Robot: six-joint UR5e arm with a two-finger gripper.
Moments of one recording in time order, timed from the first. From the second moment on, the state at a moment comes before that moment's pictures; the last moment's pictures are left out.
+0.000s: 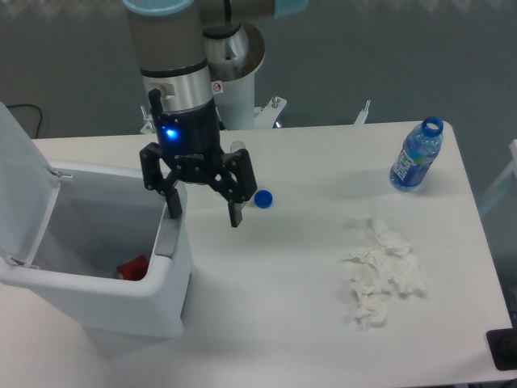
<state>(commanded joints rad) 2.27 -1.68 -1.54 -0.93 1.58 0.60</state>
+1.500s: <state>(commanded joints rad) 2.14 -1.39 -1.66 -1.11 1.53 0.60</state>
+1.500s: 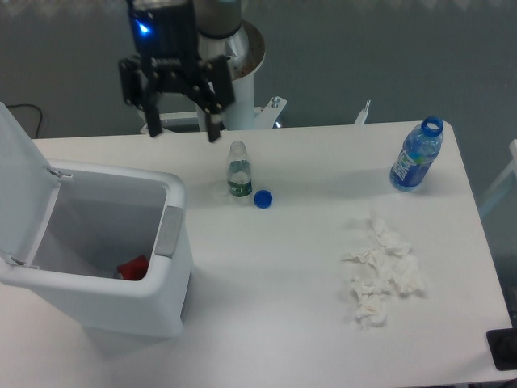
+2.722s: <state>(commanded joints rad) 1.83 -1.54 -1.54 -1.03 1.36 0.39</state>
